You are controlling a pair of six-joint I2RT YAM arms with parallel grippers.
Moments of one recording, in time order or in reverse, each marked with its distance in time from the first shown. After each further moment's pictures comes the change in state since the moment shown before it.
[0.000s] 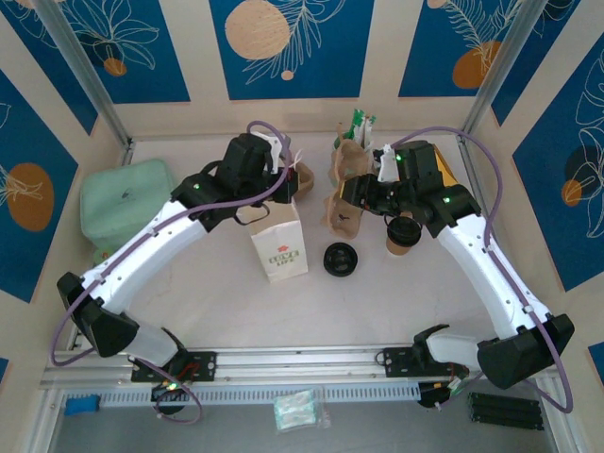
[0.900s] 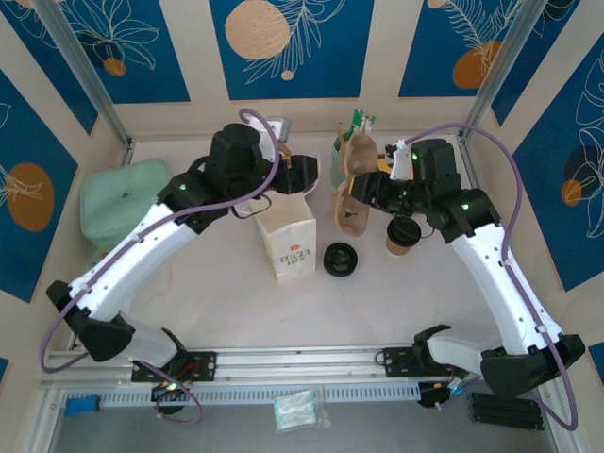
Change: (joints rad) left arm -0.024 -0.050 0.085 0.070 0.047 0.009; right arm -0.024 -0.064 0.071 -0.061 -0.001 -0.011
